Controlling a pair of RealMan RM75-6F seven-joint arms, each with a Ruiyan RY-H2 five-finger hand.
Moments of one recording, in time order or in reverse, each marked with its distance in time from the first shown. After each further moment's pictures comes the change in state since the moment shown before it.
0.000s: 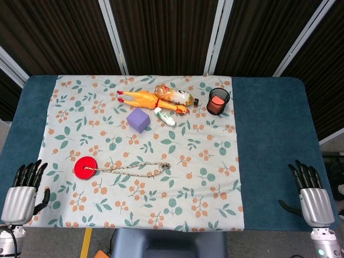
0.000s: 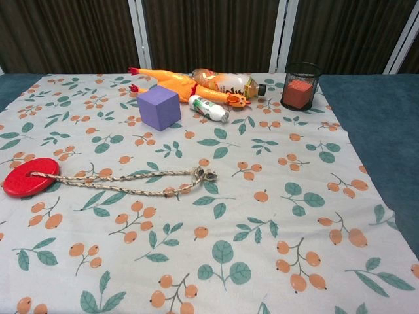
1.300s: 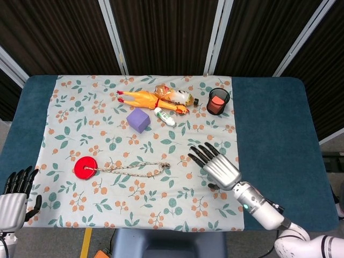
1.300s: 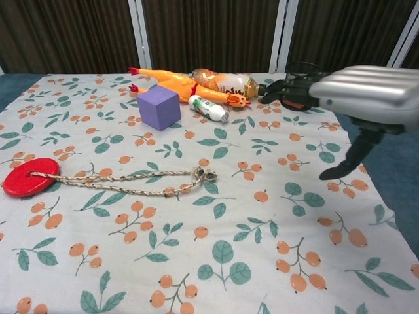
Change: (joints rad) left arm 0.047 -0.002 0.026 0.077 -0.011 0.027 -0.065; right arm 0.581 0.030 0.179 -0.401 0.201 -0.737 -0.564
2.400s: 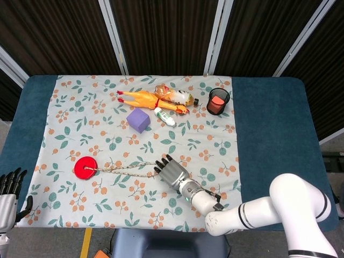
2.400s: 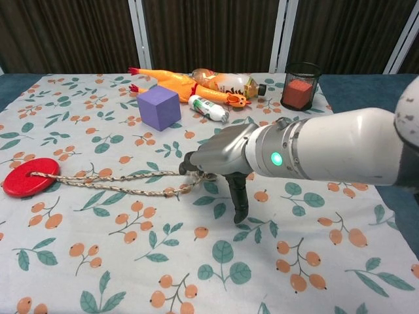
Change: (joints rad) left arm 0.017 -0.024 -0.019 0.110 -0.045 -0.015 -0.120; right arm 0.727 -0.326 -0.164 0.123 1.040 0.025 -0.503
